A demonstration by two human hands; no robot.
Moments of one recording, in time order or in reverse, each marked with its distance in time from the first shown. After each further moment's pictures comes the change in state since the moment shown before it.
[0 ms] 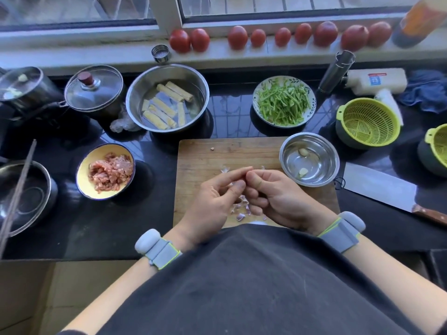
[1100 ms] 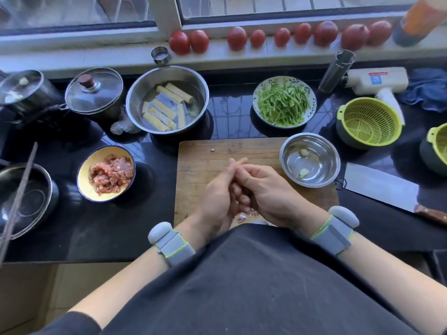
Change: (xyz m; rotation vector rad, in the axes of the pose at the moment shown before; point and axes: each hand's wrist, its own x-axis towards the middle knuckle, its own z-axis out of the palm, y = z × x) left_hand 0.019 -0.001 0.016 -0.395 0.110 -0.233; right_hand 0.009 -0.006 0.025 -0.168 0.097 -0.045
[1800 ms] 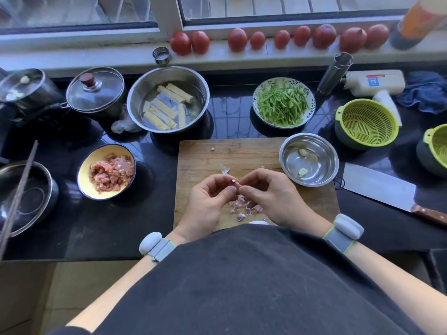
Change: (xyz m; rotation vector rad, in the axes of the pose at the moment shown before) left_hand 0.003 -0.027 -0.043 0.146 0.014 0.271; right_hand -0.007 0.023 -0.028 -0.615 0.251 -0.192
